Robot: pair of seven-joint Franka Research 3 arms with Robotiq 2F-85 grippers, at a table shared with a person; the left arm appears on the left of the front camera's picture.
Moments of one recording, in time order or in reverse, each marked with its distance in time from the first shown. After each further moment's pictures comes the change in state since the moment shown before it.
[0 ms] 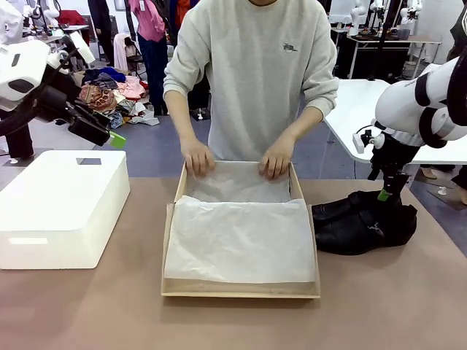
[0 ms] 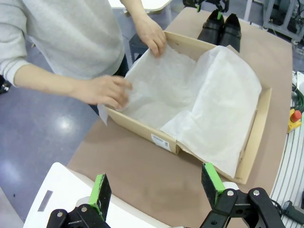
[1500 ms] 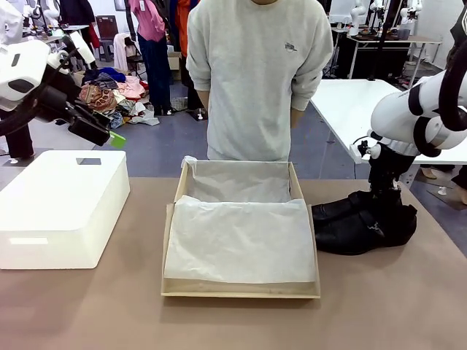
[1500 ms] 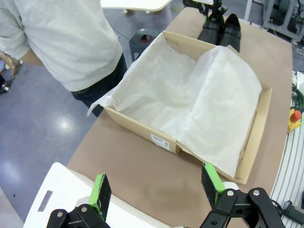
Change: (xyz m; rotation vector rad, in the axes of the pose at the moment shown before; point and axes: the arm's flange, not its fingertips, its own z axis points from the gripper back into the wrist) left arm 0.000 0.000 0.000 0.000 0.000 0.000; right arm -0.003 0.001 -0.026 0.053 -0.002 0.017
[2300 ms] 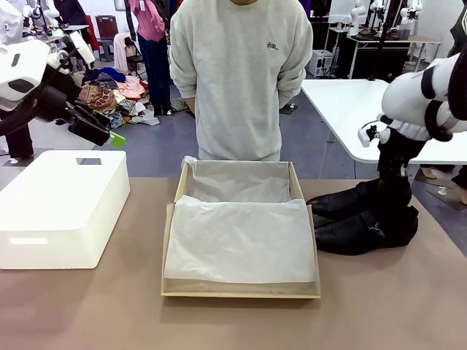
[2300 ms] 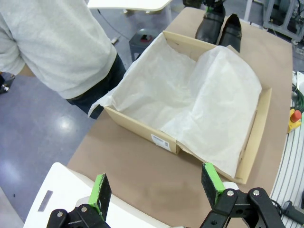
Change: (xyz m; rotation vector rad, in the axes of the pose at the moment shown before) left arm 0.000 0.000 0.000 0.000 0.000 0.000; right arm -0.009 -0.010 0.057 -0.030 -0.011 -0.069
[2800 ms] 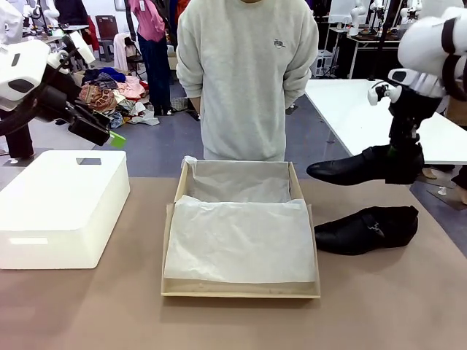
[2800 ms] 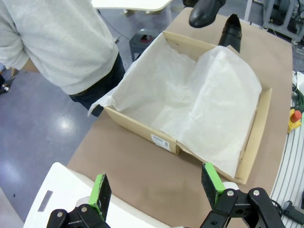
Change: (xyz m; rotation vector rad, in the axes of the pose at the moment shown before) left arm 0.000 0.000 0.000 0.000 0.000 0.000; right arm 0.033 0.003 0.098 0.011 0.018 -0.077
